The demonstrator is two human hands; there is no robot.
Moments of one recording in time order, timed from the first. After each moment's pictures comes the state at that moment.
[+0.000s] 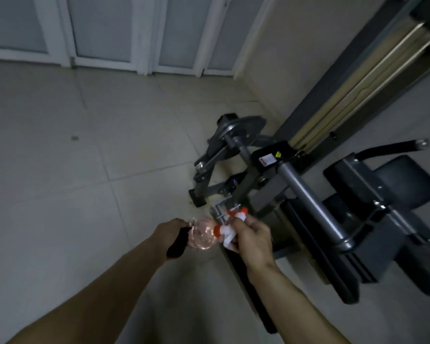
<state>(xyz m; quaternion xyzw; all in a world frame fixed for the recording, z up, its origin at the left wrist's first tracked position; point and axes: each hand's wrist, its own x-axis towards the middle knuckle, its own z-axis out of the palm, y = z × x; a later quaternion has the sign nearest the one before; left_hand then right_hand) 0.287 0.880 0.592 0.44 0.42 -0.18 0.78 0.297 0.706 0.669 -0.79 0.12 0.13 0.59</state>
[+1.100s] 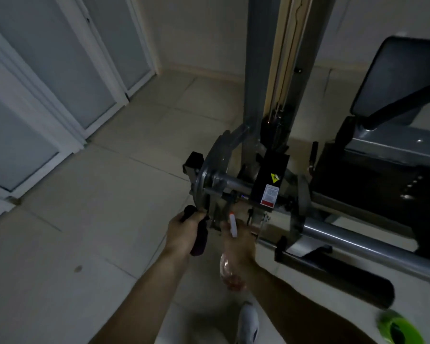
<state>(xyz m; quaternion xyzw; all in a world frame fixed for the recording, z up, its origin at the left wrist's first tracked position) 0.648 0.916 0.697 0.68 0.23 -0.22 0.66 0.610 0.799 0.569 -0.77 0.34 -0.01 0.54</state>
